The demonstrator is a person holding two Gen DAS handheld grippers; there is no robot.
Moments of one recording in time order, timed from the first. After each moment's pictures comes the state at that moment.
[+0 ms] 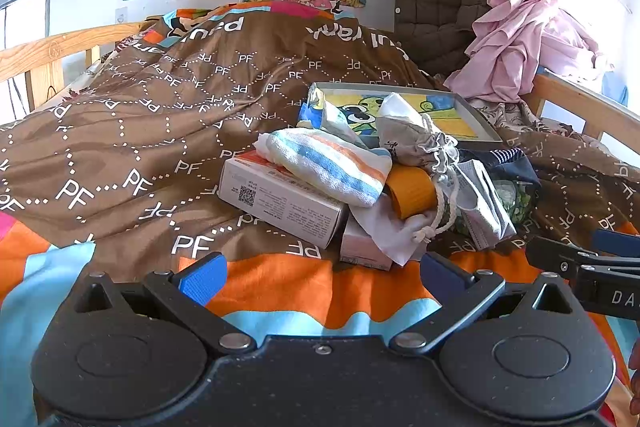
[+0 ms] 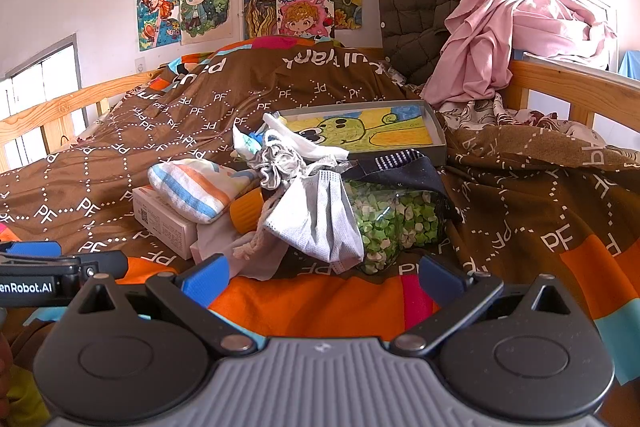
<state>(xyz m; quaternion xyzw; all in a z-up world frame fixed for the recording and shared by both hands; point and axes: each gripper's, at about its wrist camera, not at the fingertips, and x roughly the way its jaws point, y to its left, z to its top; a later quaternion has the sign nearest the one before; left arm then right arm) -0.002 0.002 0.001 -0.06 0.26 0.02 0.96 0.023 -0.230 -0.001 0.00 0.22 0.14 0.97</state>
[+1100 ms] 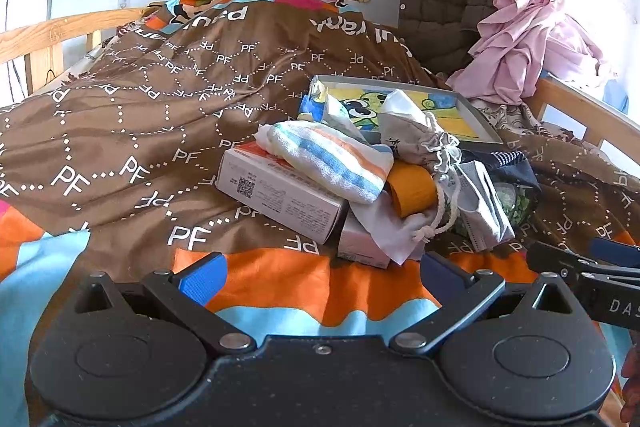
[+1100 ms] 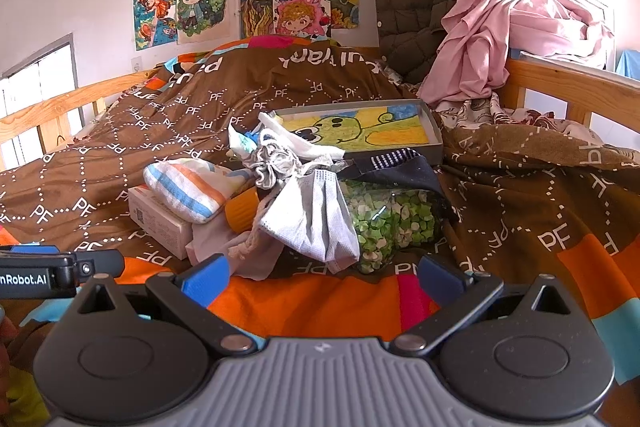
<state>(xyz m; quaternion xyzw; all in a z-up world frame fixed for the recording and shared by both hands) 0.003 0.003 0.000 -0.08 0.27 0.02 0.96 0.025 -0.231 -0.001 0.00 0.23 0.13 0.97</state>
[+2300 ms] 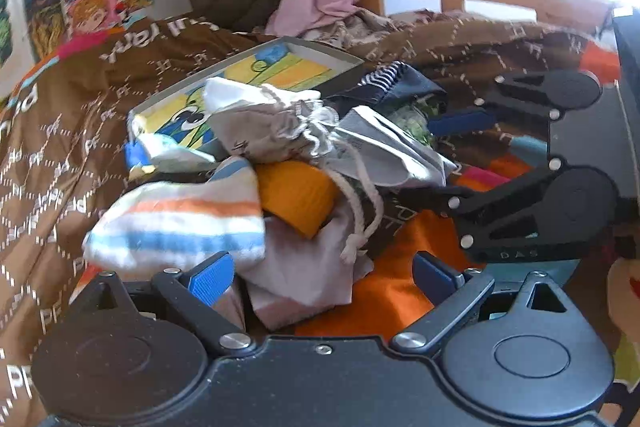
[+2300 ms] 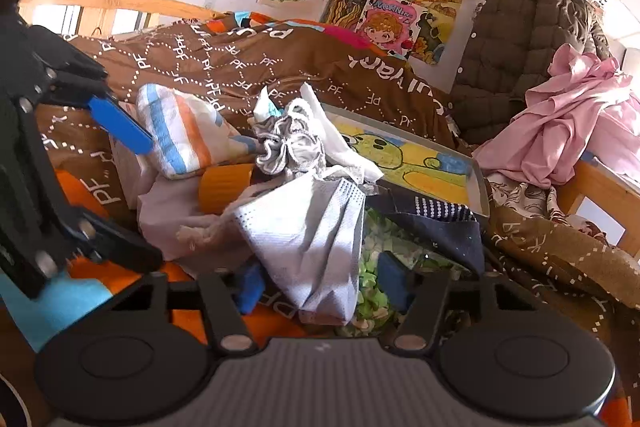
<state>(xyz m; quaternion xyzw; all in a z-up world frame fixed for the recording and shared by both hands) 0.107 -0.035 -0.020 0.17 0.29 -0.23 0.91 0.093 -0.199 -0.041 -0.21 0.17 0.19 0.94</state>
